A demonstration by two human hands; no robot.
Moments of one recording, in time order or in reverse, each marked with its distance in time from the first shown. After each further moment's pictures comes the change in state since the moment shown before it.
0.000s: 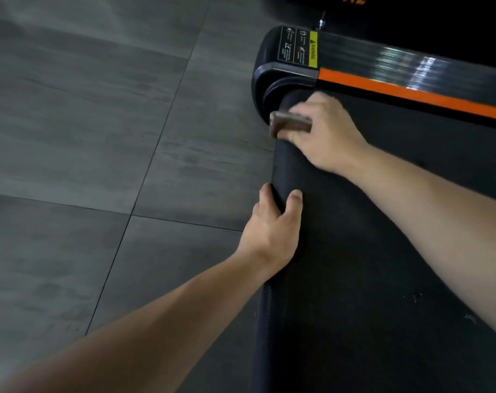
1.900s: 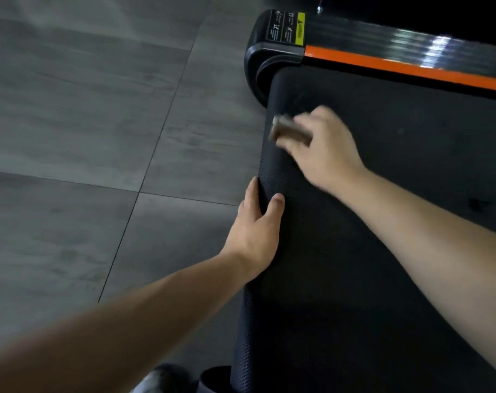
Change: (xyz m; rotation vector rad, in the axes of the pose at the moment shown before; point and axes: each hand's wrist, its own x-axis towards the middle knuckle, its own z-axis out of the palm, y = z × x) left_hand -0.065 -0.027 0.008 -0.078 0.041 -0.023; right_hand -0.093 -0.024 -0.010 0.070 0.100 0.076
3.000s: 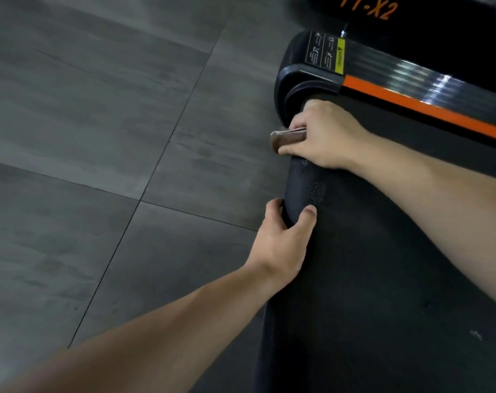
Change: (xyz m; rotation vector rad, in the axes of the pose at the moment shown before) left_hand 0.044 0.014 -0.006 -0.201 -0.032 -0.053; right_hand 0.115 -0.012 0.016 -0.249 -0.455 -0.120
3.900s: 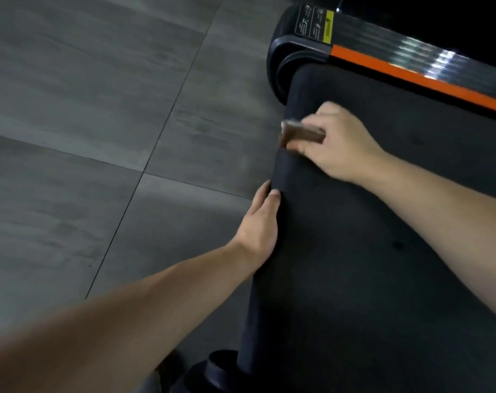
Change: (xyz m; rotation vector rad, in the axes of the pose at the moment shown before) left_hand -0.042 -0.030 -0.009 -0.092 -0.018 -0.066; right_hand -0.101 -0.009 0.017 0.182 0.205 -0.040
